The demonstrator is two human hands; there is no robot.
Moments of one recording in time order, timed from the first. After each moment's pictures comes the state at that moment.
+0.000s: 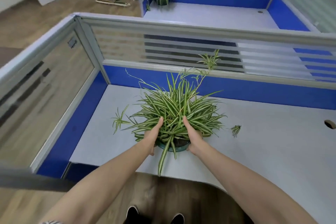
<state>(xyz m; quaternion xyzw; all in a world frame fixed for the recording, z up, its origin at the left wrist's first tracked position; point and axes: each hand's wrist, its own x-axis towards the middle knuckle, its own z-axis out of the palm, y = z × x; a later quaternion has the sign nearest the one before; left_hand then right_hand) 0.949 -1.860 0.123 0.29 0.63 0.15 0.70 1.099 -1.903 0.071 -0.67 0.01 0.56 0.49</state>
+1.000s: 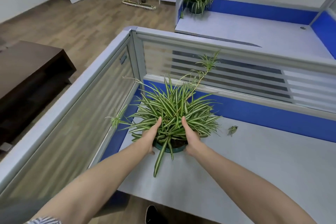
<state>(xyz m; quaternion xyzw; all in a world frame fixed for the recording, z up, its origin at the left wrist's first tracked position) 0.798 -1.664 0.128 0.24 0.66 0.20 0.68 0.955 -1.683 0.041 -0.66 -0.01 0.59 0.46</state>
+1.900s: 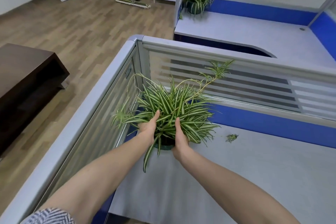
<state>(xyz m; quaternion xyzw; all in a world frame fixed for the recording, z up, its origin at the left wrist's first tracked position) 0.786 -1.543 0.118 0.20 0.70 0.29 0.62 0.873 -1.609 0.103 -0.61 0.03 0.59 0.53</state>
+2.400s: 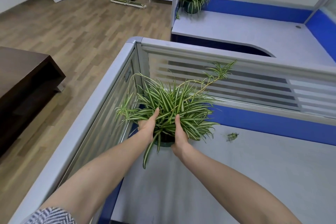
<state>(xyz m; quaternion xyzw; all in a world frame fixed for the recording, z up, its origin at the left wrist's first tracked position) 0.783 -1.512 0.105 0.22 0.69 0.28 0.63 0.869 -1.586 0.103 -0.61 0.01 0.58 0.54</state>
